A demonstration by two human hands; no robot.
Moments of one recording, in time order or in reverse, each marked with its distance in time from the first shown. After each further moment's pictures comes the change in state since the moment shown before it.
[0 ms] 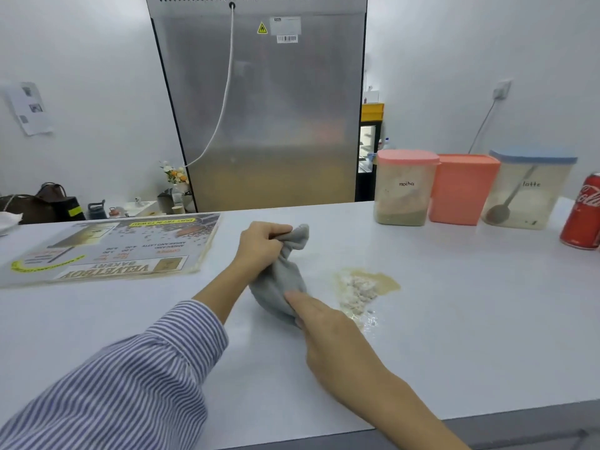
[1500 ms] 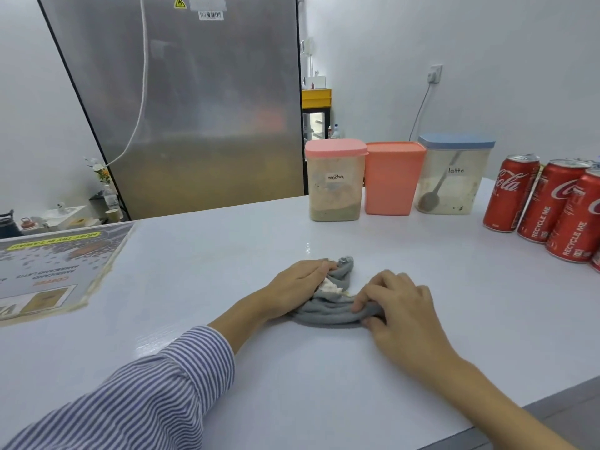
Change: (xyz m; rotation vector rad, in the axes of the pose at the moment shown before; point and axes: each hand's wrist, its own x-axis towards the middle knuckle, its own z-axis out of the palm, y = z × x) left_hand -0.008 0.045 0.154 0.123 -0.660 0.216; right_hand -0.026 0.164 -0.088 -0.246 0.217 0.266
